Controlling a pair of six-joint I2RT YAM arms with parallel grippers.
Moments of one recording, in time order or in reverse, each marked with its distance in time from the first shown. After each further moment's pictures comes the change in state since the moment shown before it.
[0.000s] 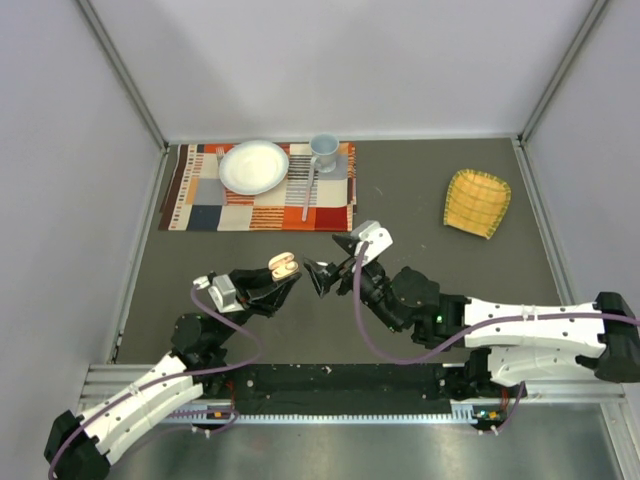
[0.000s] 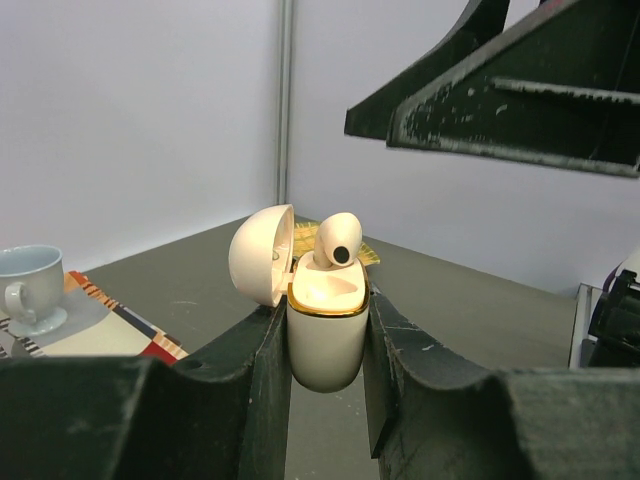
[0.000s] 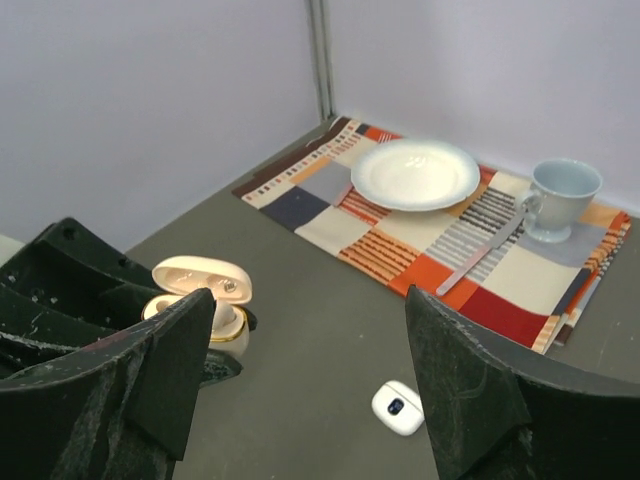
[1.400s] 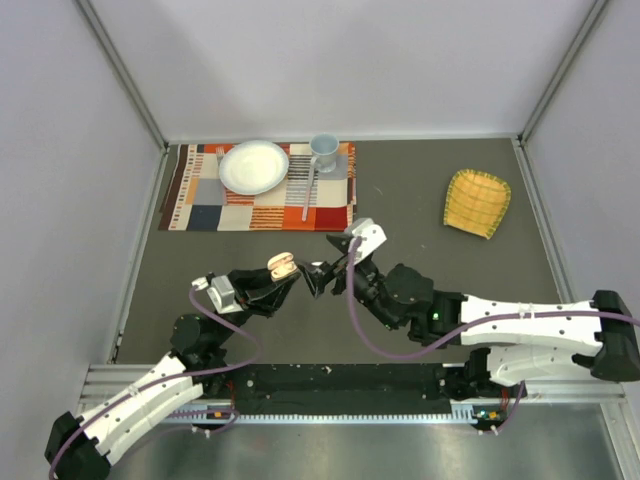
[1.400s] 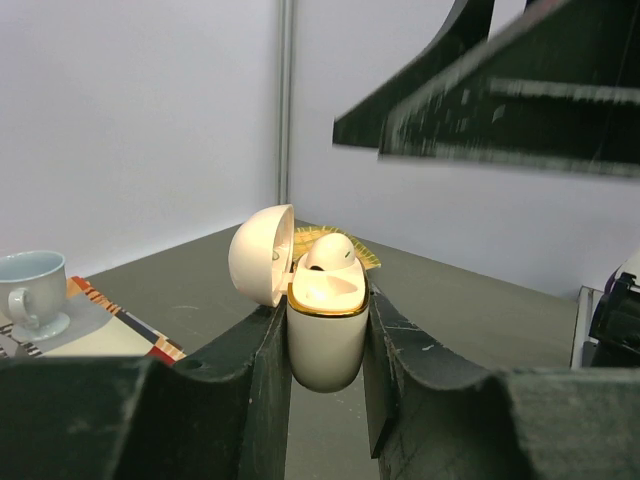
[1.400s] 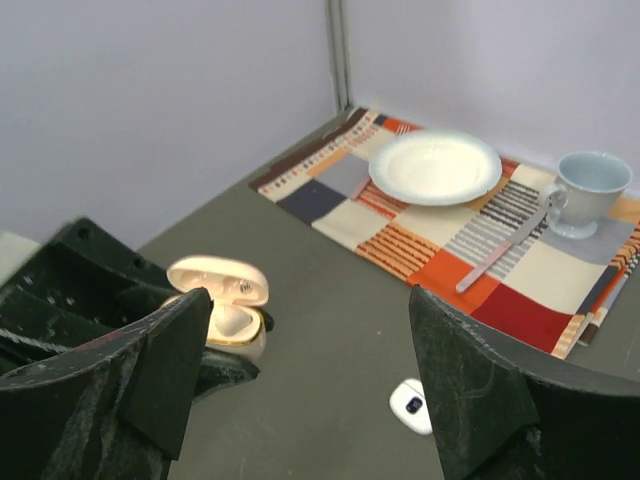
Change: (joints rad) left arm 0.000 -0.013 0.000 -0.002 0.003 0.005; right arm -0.007 0.056 0.051 -0.086 -0.046 0.056
